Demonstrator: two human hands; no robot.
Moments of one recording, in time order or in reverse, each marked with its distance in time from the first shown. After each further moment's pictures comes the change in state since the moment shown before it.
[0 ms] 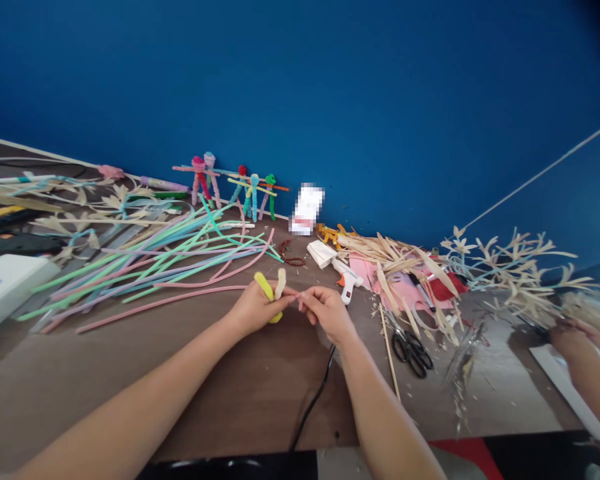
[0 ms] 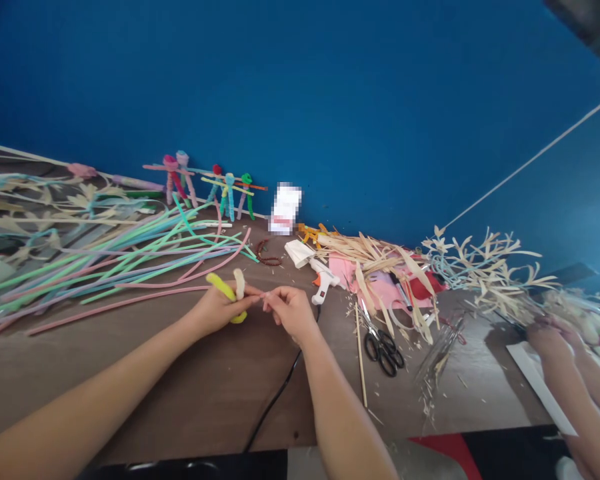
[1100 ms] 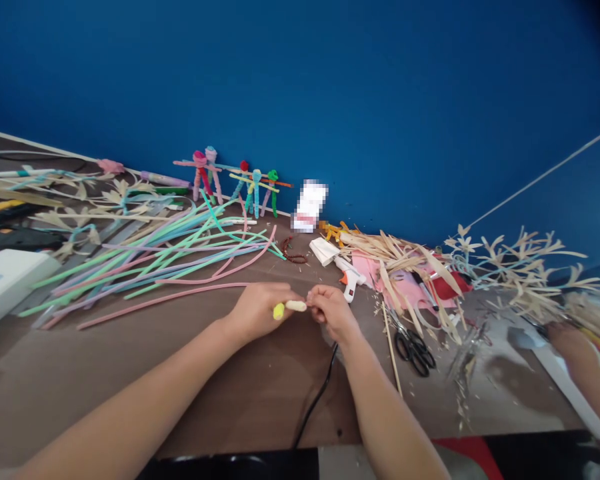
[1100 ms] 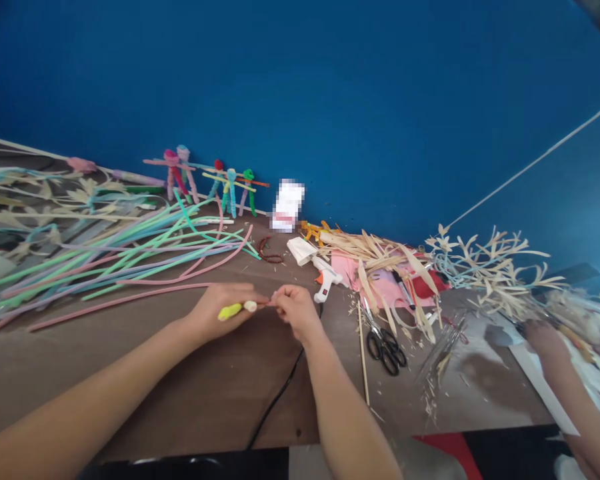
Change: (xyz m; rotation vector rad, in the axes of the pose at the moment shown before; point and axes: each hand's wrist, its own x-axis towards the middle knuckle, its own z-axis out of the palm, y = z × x) left_hand -0.008 0.010 -0.004 0.424 -0.064 0.328; right_hand 0.004 0.001 0.001 0.227 0.060 0.206
